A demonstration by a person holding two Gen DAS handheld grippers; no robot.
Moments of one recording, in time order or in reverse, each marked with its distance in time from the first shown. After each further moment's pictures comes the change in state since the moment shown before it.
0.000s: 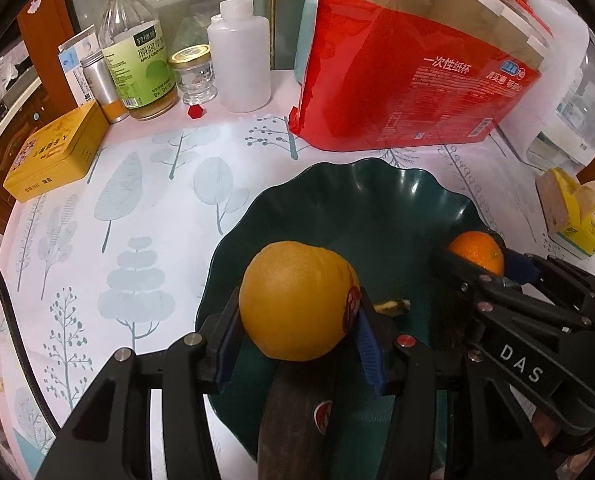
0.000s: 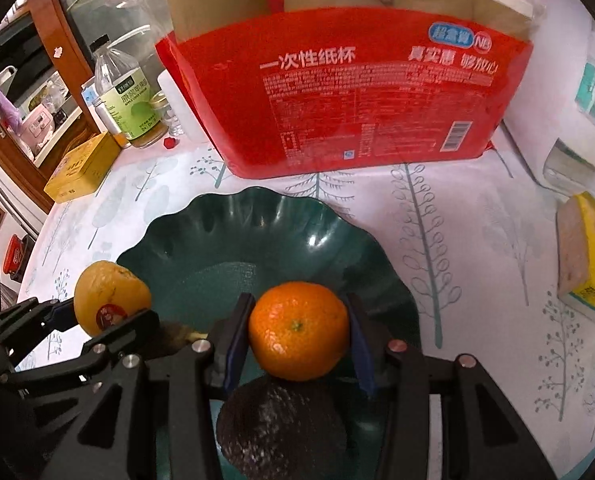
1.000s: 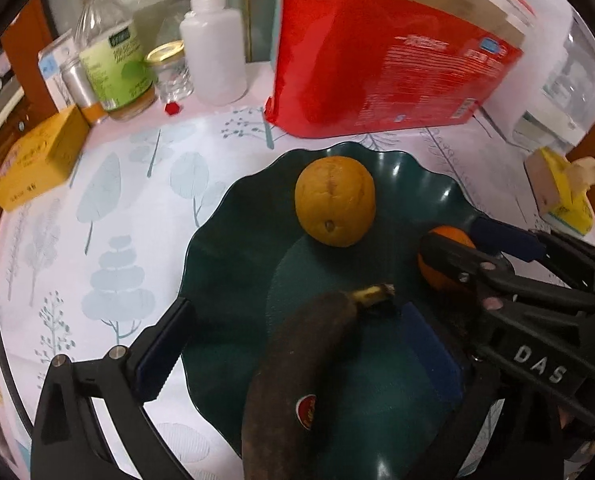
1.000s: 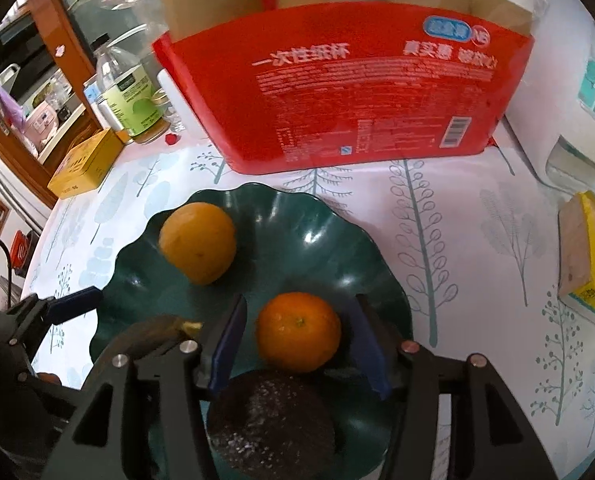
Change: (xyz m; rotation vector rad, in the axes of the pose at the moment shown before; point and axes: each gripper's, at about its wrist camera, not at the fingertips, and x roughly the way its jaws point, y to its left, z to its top) left arm 0.001 -0.010 -0.007 0.063 0.017 -0.028; right arm -0.007 -0.002 0.000 -0.036 0.005 0.014
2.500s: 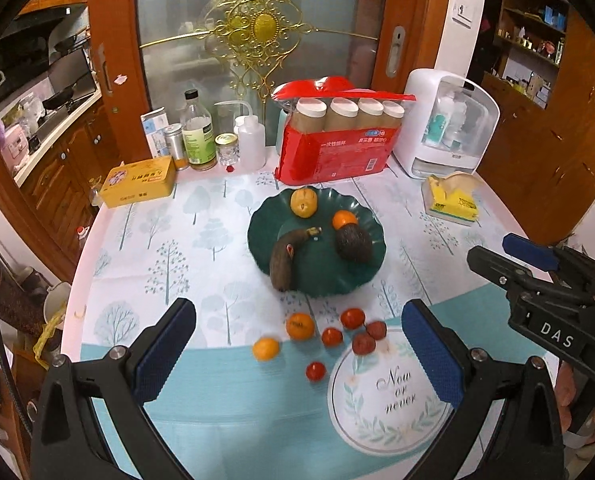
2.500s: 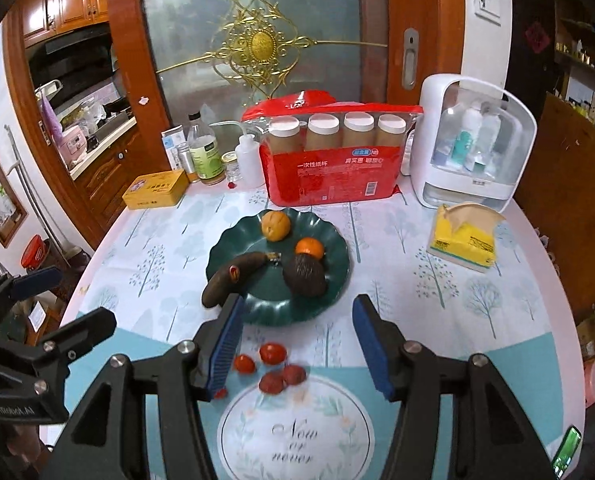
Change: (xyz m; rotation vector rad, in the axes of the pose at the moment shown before) left arm -0.303 -0.002 -0.158 -0.011 -0.252 -0.025; right arm -0.282 0.059 -0.135 -0.021 -0.232 -0.113
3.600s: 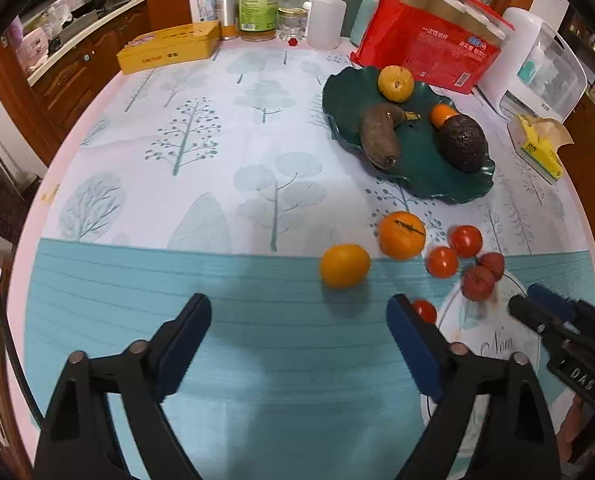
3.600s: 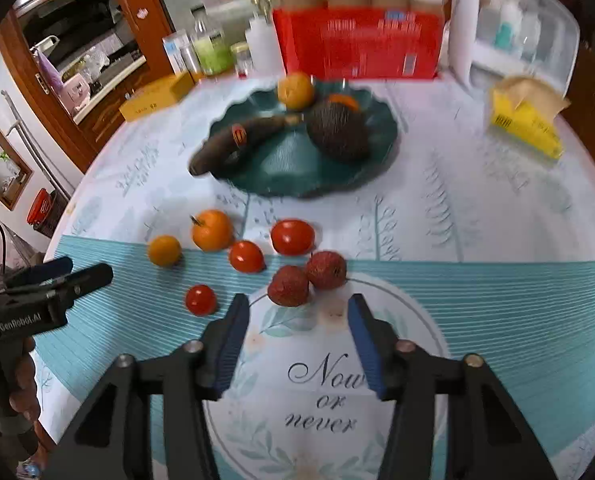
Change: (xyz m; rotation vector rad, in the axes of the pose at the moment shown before) left arm 0.157 0.066 -0.092 -0.172 0.235 0.075; right arm 0.134 0.008 -0.111 0.035 0.275 0.130
